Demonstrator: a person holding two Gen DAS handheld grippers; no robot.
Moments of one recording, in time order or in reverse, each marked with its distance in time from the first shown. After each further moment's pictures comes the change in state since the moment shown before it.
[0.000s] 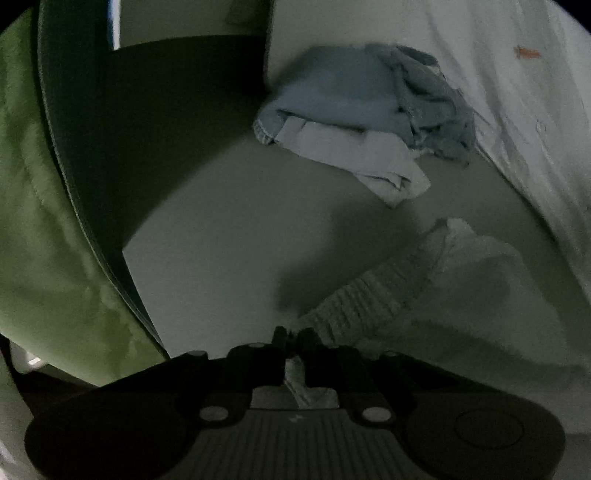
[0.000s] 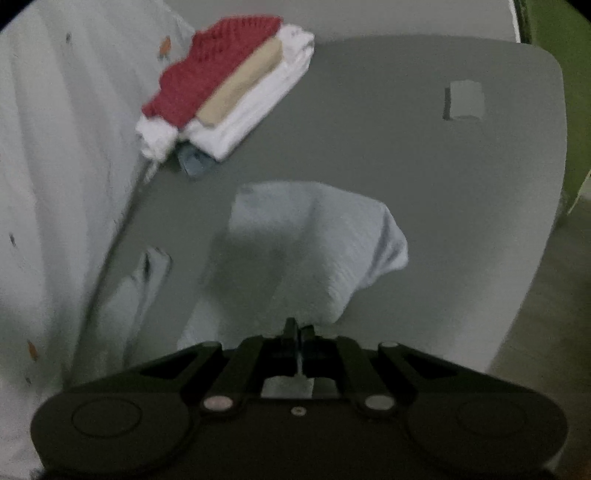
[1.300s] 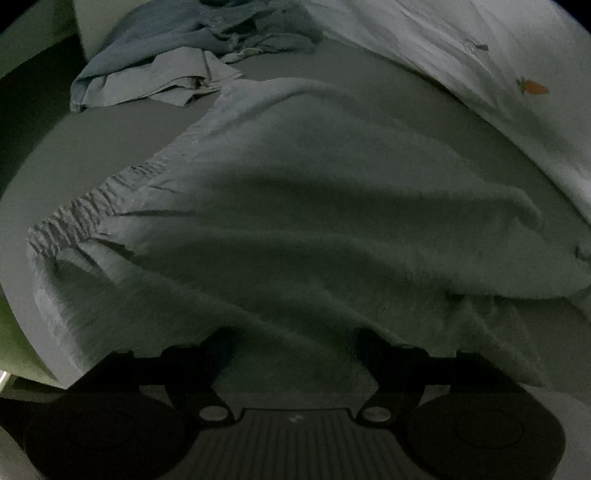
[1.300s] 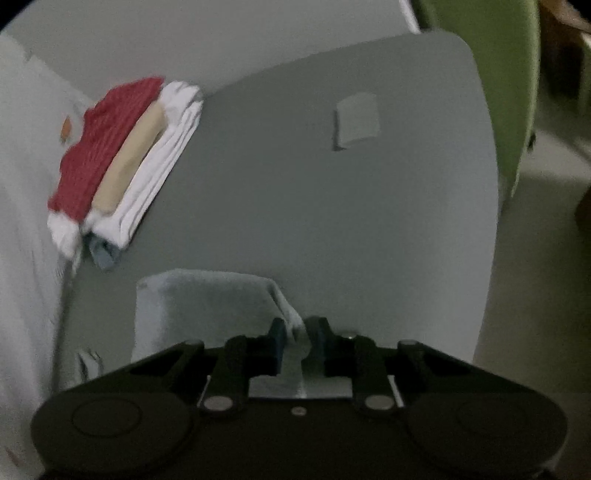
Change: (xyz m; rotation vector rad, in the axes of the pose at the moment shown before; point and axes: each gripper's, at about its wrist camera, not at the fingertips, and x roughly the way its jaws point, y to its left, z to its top) left arm 0.013 -0.151 -0.095 0.316 0.136 -0.118; right arm 0.026 -0.059 0.028 0.222 -0.173 -0.153
